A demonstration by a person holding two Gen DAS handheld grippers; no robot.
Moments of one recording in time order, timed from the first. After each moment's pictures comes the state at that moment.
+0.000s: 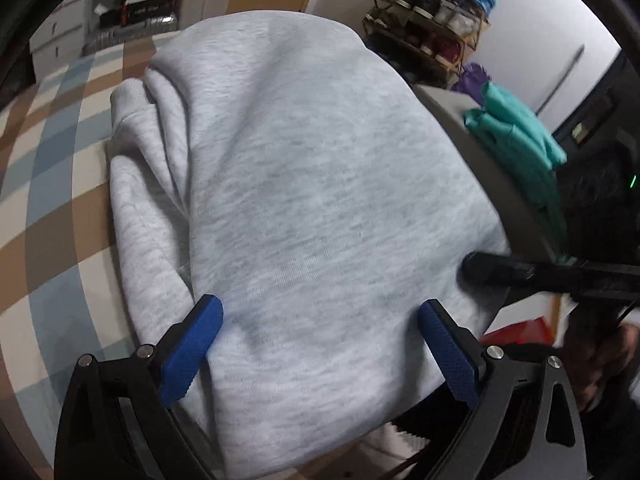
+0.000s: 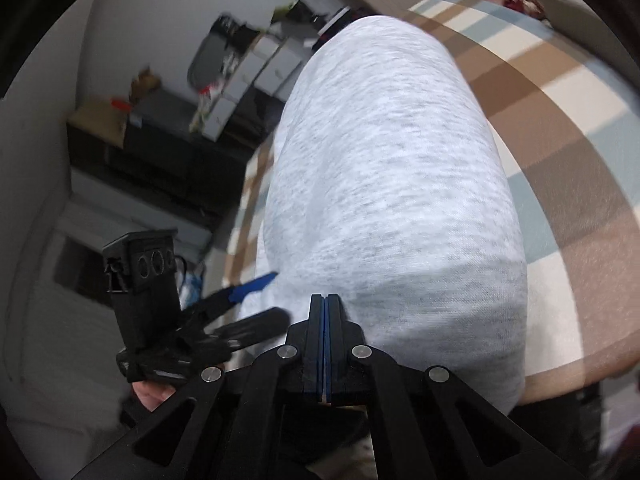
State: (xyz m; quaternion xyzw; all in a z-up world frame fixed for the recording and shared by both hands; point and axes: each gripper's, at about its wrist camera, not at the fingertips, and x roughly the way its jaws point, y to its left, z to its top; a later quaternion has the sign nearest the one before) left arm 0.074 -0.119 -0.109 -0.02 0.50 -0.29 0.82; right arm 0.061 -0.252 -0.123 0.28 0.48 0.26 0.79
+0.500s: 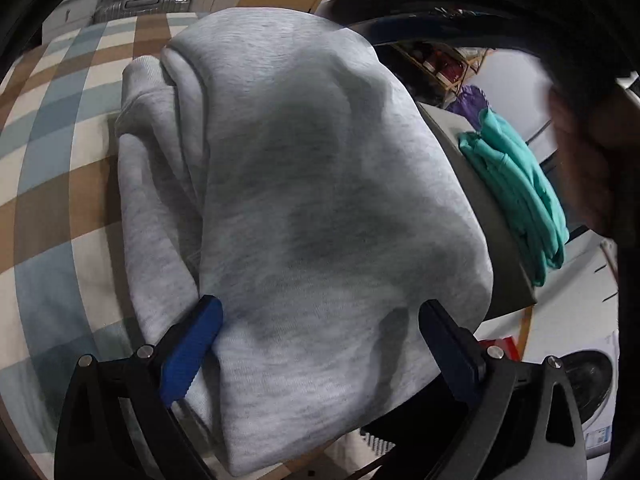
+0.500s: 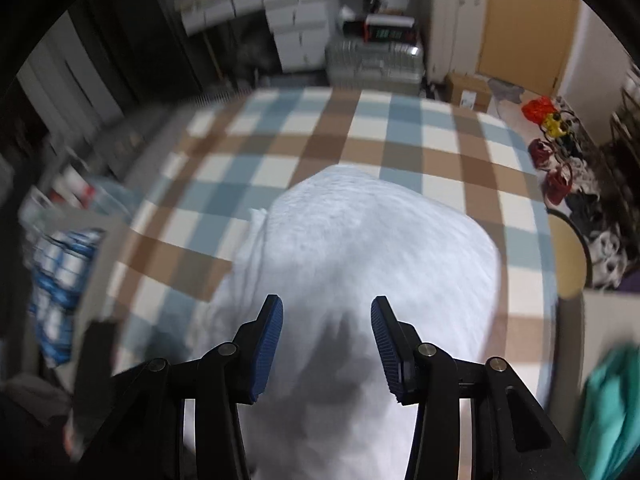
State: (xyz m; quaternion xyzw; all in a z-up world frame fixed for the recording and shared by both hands) left arm 0.072 -0.081 -0.100 -0.11 0.51 -0.30 0.79; right arm 0.233 -0.124 -0.048 -0.09 0.54 0.17 0.82
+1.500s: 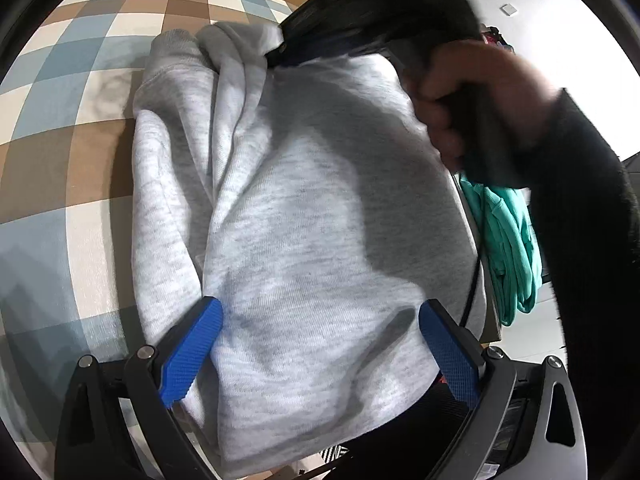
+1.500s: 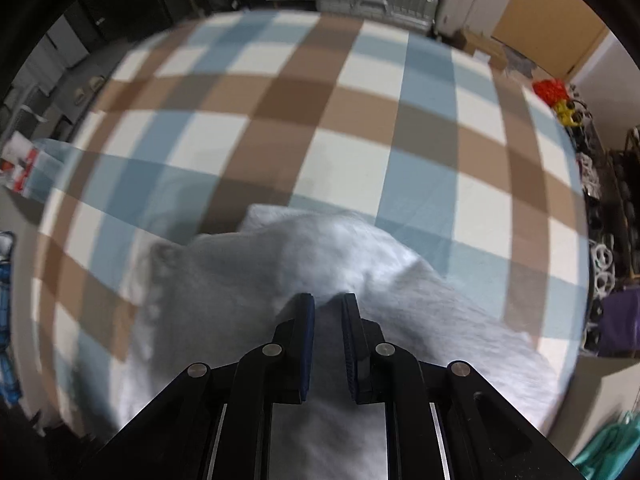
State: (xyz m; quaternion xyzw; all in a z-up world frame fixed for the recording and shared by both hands) left arm 0.090 -0.058 -0.108 -0.20 0.54 -0.30 0.76; right arm 0.313 -0.120 -0.149 -0.14 0.61 0.13 0.77
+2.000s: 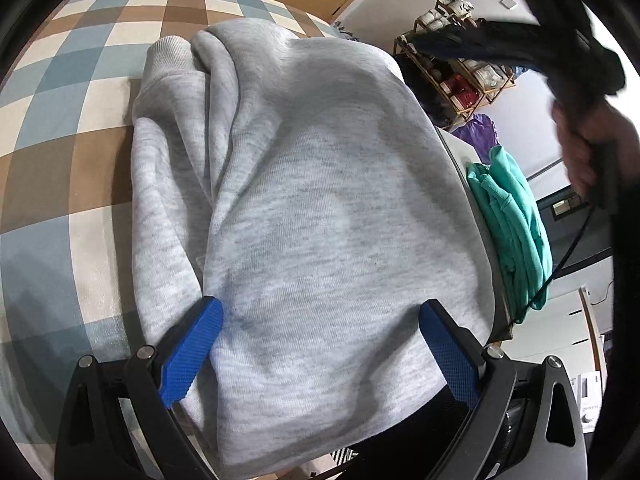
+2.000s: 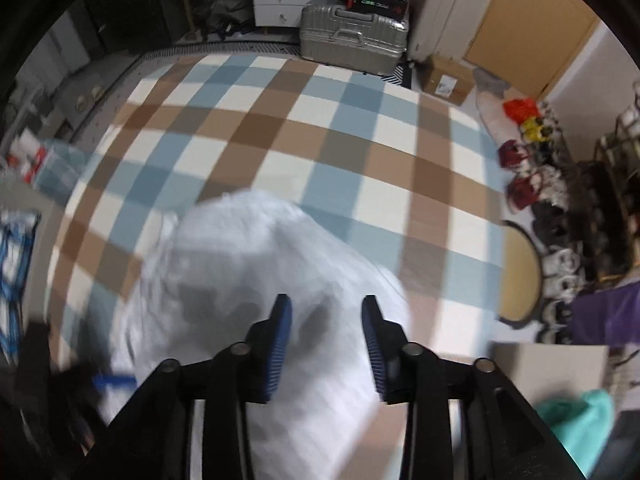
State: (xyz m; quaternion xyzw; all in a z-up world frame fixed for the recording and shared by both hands) left arm 0.086 -0.064 -0.105 -0.18 0.54 -0.28 0.77; right arm 0.243 -0.205 -0.031 -0.18 0.56 0.12 0.80
